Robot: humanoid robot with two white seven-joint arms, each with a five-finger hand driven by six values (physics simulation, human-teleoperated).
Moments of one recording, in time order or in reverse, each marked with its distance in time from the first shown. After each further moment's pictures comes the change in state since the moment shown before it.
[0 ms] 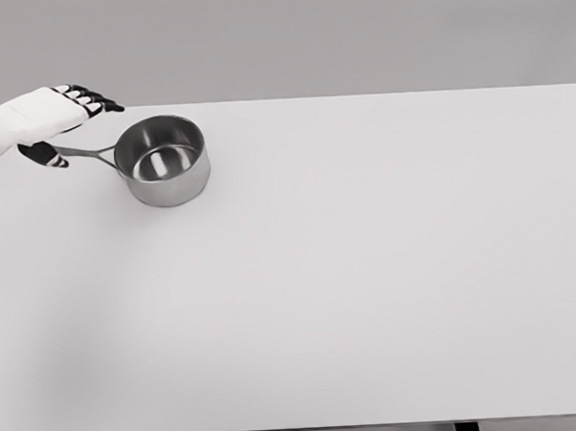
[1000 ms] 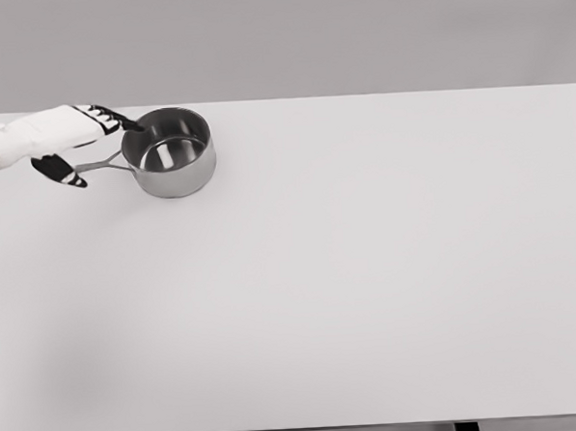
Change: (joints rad) left arm 0.008 0.000 -0.011 -0.008 0.153 -0.079 -0.126; right arm 0.000 0.000 0.000 0.000 0.000 0.000 0.000
